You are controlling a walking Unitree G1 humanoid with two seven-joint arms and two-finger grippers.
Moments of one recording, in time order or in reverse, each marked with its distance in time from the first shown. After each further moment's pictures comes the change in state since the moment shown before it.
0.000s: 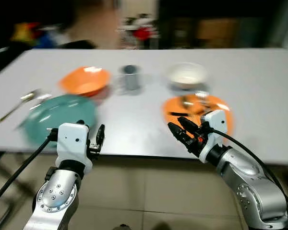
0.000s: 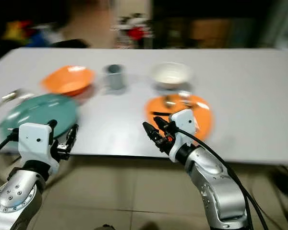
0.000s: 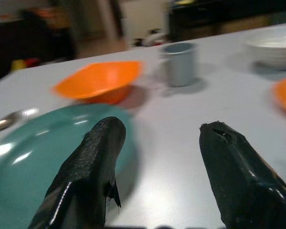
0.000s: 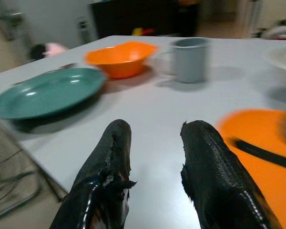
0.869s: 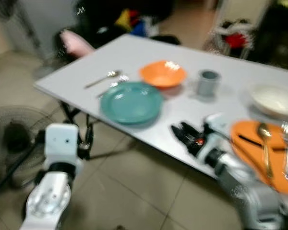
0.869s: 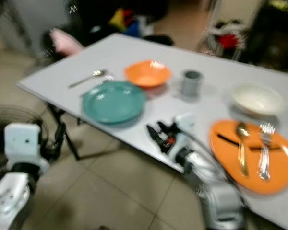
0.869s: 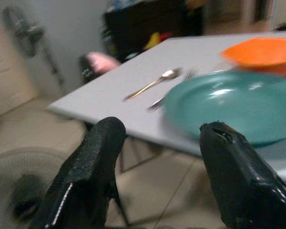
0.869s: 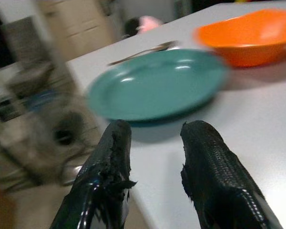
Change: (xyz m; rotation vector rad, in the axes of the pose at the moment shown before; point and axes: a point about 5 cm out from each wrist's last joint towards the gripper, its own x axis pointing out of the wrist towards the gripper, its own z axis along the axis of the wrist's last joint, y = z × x) left arm -0.008 0.016 -0.002 0.028 0.007 0.107; right arm 0.007 0.004 -0.013 0.141 0.010 -0.042
